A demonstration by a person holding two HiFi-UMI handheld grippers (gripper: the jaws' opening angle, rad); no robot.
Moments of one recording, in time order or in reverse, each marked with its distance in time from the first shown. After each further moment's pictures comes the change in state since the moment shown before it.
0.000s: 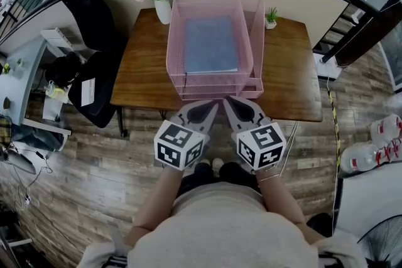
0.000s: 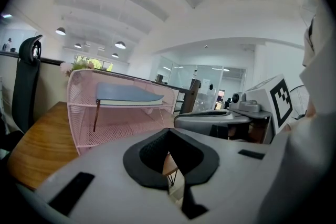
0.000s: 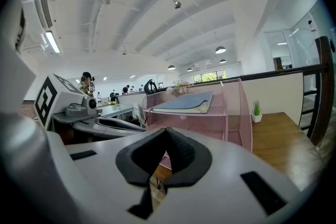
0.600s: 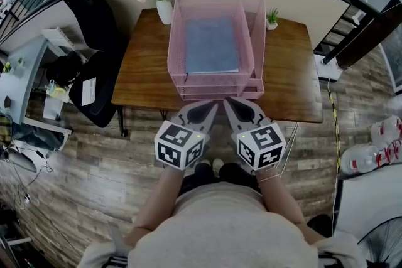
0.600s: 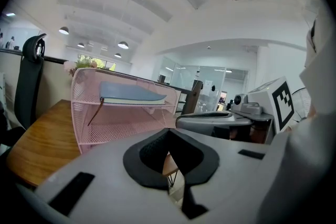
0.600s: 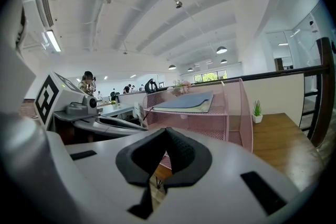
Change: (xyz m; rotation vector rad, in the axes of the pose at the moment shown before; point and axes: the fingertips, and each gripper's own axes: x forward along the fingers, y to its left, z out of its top) left arm 0.000 0.004 -0.002 -0.026 -0.006 0.017; right arm 0.002 0.000 -0.002 -0.011 0.005 0.005
